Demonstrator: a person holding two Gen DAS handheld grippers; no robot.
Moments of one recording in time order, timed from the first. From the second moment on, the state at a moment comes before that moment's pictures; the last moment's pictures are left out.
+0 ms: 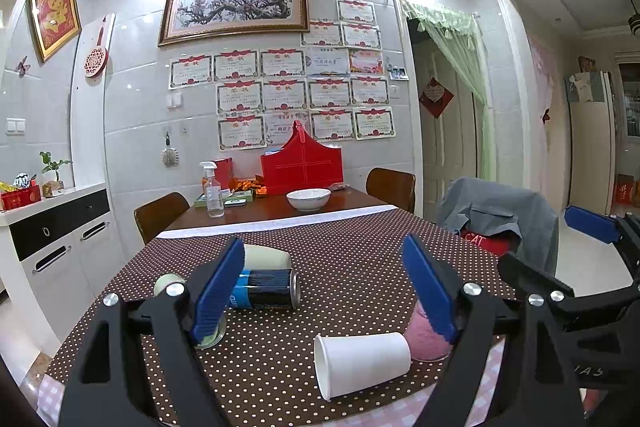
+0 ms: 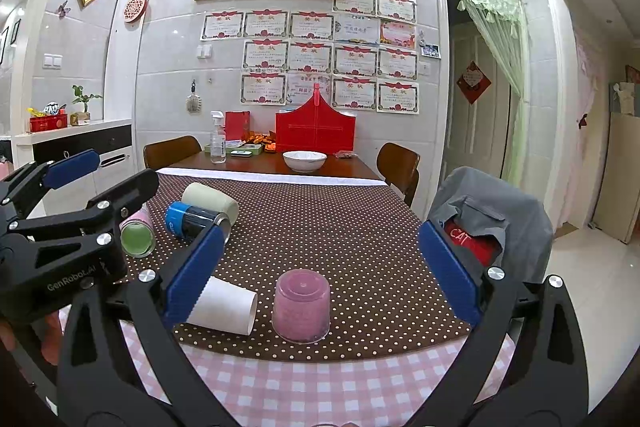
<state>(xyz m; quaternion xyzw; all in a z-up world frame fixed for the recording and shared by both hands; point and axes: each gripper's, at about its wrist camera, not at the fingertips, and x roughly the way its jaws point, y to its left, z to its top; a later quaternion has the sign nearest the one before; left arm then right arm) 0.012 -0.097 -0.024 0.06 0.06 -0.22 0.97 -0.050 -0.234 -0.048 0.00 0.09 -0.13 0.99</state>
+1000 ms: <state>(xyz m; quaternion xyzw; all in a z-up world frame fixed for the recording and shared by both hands) 0.016 -0.089 -0.025 0.06 0.06 -0.22 0.97 -0.050 -0.236 -0.051 0.00 0.10 -0.13 0.99</state>
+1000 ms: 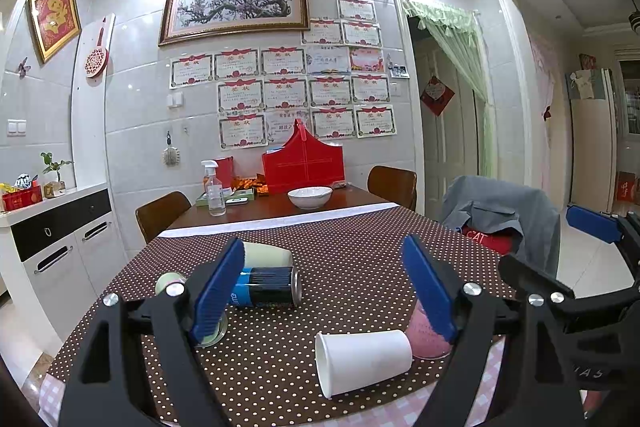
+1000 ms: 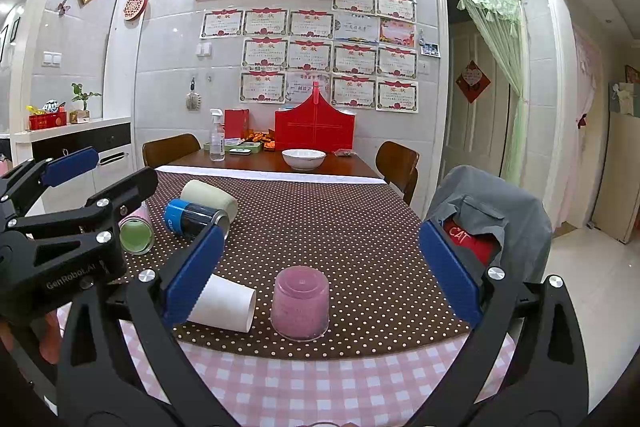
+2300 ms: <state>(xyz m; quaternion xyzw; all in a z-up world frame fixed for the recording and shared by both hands) 0.025 -0.077 -0.034 0.07 0.08 -0.21 0.97 -0.050 -0.248 -0.063 0.00 0.11 -0.13 0.99</state>
